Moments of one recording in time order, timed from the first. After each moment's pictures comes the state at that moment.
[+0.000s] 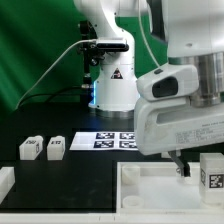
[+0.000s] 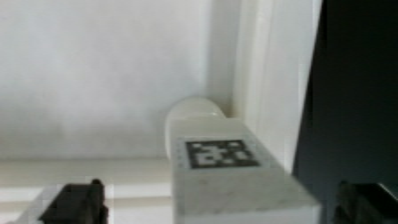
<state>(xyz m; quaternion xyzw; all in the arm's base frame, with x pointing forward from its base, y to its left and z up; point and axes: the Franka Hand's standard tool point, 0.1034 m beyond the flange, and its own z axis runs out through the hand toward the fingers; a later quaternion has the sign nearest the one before) 0.622 0.114 0.077 -1.00 -0.03 0.02 0.08</state>
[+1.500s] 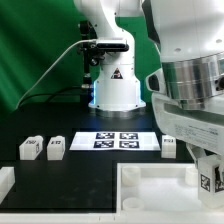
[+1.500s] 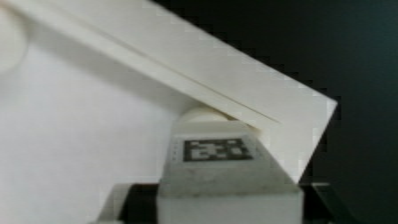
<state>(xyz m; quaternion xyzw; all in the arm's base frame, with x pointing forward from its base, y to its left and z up) 0.629 0.114 0.073 -0.79 0.60 0.04 0.11</state>
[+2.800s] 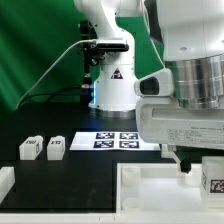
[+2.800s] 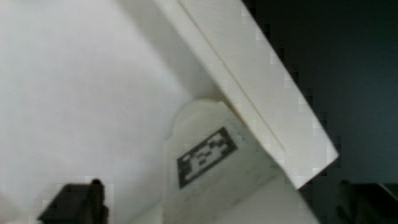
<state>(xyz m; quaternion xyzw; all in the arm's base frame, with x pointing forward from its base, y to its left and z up) 0.629 0.115 0.075 -0.98 0.16 0.01 0.06</state>
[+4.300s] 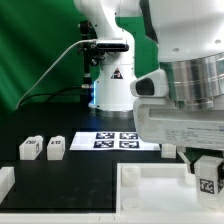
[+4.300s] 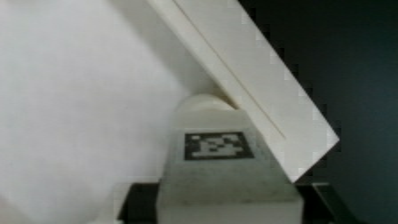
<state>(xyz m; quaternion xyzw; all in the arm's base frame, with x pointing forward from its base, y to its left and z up) 0.631 0.111 0.074 -0.95 0.30 0.02 0.08</state>
